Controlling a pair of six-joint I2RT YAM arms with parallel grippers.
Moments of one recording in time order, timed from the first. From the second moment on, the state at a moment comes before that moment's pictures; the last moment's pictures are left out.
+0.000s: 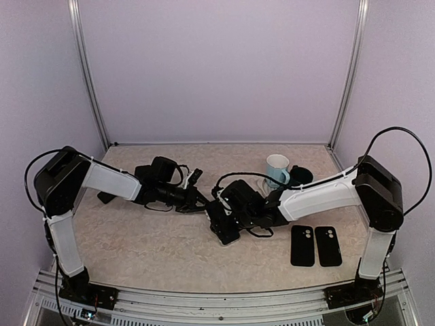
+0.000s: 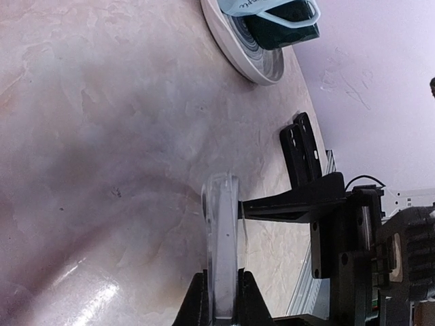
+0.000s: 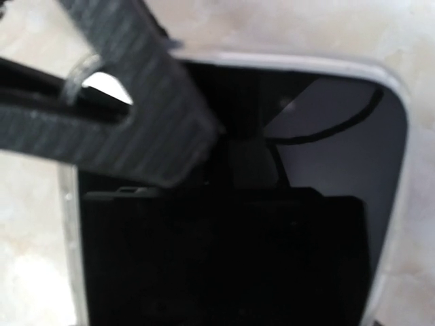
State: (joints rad) left arm -0.62 1.91 0.99 0.25 0.74 -0.61; right arm 1.04 1.89 1.14 -0.11 0.17 0.36
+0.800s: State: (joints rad) left arm -0.87 1.65 0.99 0.02 0.35 0.00; right arm 0.78 1.61 0.79 0.22 -0.45 -0.17
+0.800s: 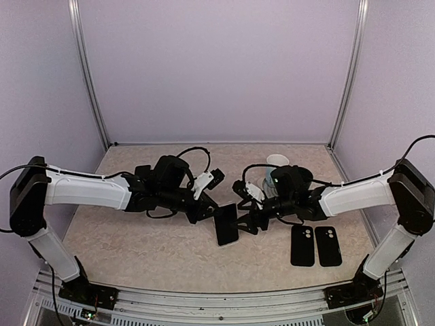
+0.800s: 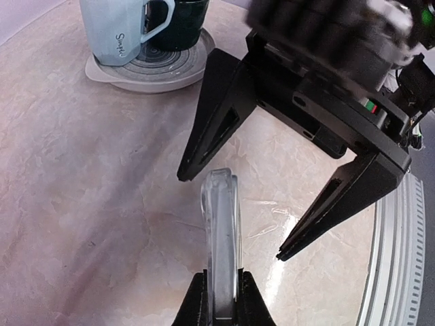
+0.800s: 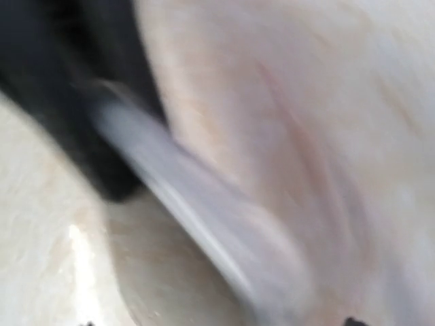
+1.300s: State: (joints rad) left arm -0.89 1.58 0.94 0.02 0.33 0.13; right arm 0.72 1.71 0.86 0.24 -0.77 -0.48
